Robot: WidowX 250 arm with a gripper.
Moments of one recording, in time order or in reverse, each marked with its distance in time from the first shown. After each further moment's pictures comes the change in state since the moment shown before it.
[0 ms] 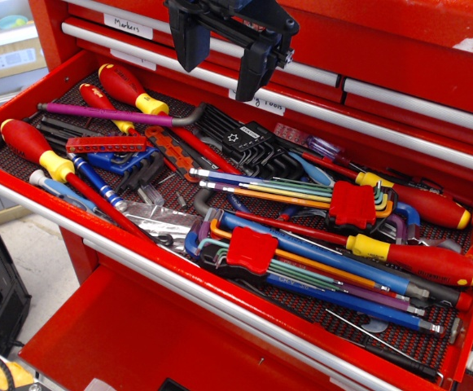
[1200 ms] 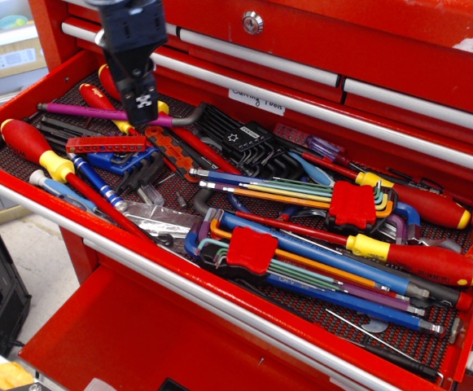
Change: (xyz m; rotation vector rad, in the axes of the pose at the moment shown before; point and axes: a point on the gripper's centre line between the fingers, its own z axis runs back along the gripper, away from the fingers) arm -0.007 0.095 -0.084 -0.107 -0.051 -0.560
